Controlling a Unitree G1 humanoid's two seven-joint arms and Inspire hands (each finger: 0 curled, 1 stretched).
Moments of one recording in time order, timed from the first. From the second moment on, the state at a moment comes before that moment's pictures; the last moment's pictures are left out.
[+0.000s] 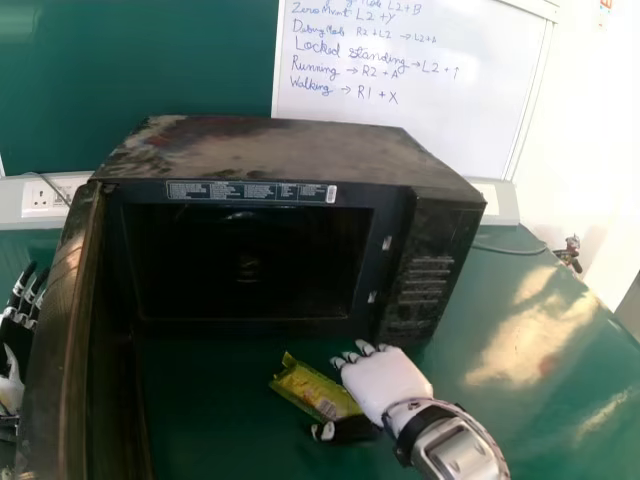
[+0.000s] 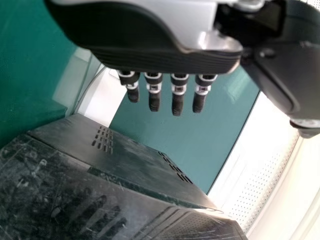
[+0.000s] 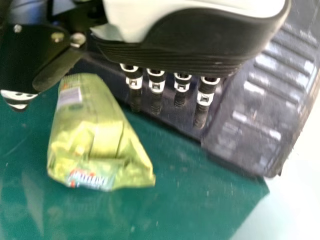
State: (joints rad) left arm -0.13 0.27 0.65 0.53 -0.69 -0.31 -0.78; right arm -0.16 -0.55 0.28 -0.47 -1.30 -0.05 0.77
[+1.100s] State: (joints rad) left arm -0.13 0.27 0.65 0.52 -0.69 -0.31 -0.78; right arm -0.20 -0.51 0.34 -0.36 -1.33 0.02 0.82
